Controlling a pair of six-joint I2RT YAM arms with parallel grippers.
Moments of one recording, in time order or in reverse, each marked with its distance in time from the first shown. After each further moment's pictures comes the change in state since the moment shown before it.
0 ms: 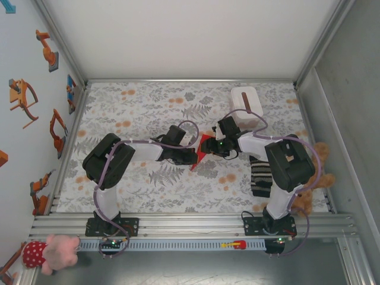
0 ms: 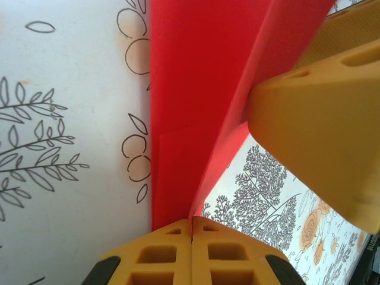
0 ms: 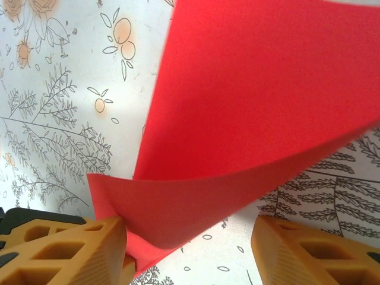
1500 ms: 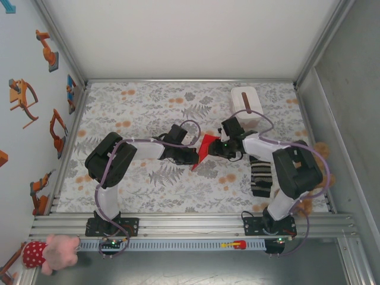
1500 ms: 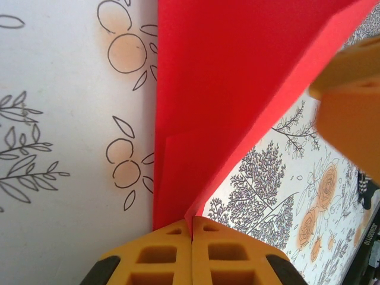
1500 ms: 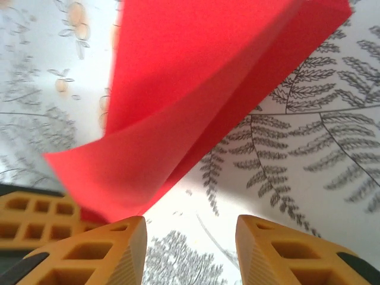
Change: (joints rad) left arm -0.004 0.023 0.038 -0.045 0.017 0.011; right arm -0.014 -0.137 -0.050 -0.108 0.066 0.000
